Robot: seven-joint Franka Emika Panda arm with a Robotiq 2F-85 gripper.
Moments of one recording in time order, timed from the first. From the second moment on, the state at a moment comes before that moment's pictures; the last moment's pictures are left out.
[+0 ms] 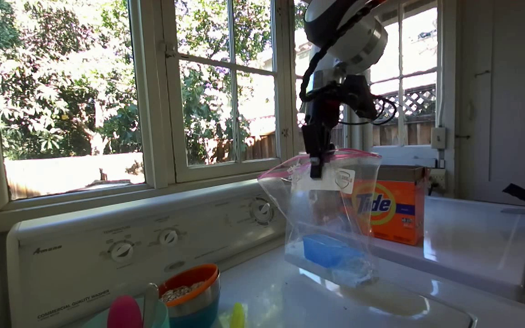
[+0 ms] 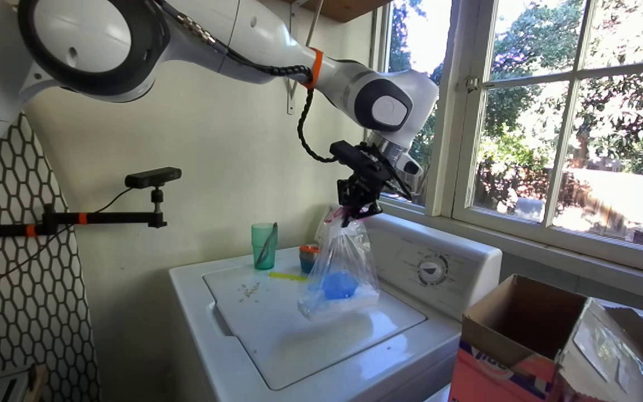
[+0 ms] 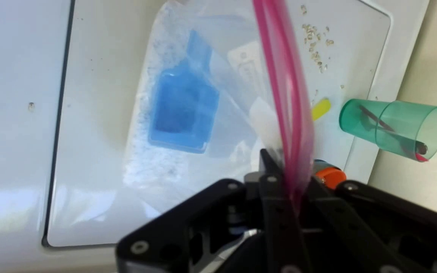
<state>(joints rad) -0.13 0.55 0.05 -1.23 0.34 1.58 -0.41</state>
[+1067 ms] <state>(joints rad) -0.14 0.74 0.07 -1.01 0.31 1.31 -0.43</state>
